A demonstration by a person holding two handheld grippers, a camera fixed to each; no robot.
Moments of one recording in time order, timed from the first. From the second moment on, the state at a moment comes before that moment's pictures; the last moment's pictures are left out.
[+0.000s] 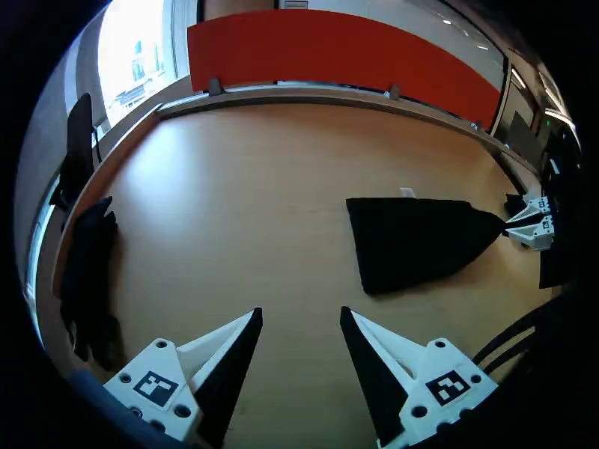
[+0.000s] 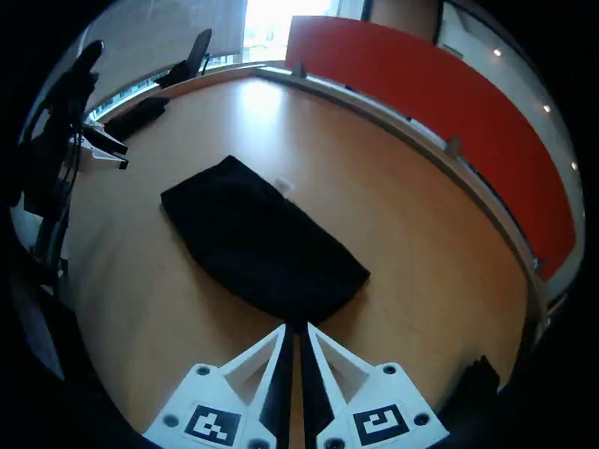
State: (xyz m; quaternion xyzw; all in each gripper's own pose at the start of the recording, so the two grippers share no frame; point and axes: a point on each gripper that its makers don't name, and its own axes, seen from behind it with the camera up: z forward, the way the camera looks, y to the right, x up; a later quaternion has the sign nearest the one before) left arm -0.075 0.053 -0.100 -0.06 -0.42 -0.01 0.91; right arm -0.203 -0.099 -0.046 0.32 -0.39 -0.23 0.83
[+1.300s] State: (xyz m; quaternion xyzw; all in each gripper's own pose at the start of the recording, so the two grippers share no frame) left arm -0.054 0.069 -0.091 -0.07 -0.40 -0.02 0.91; right arm -0.110 -0.131 -0.013 0.35 -0.30 -0.27 0.84
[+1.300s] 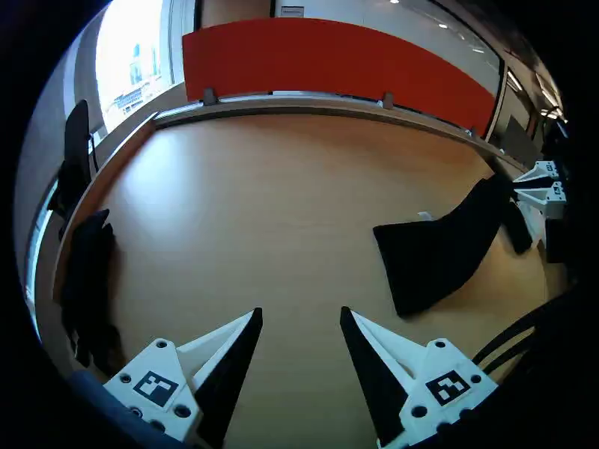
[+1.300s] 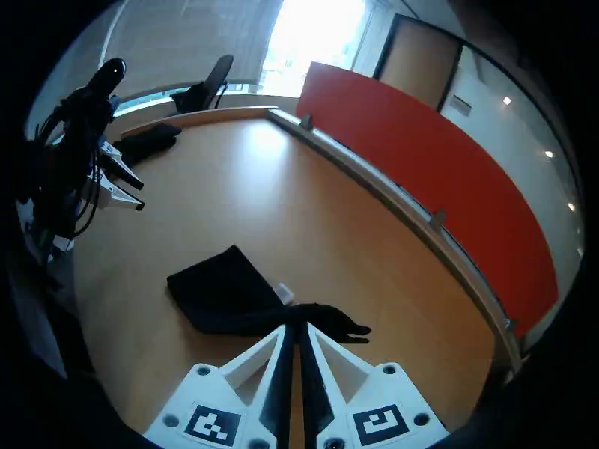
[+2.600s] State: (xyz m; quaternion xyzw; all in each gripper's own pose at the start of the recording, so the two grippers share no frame) left arm -0.052 0.023 -0.104 -0.03 -0.40 -0.04 0.92; right arm -0.192 -0.246 -0.056 0.47 -0.35 -0.25 0.77
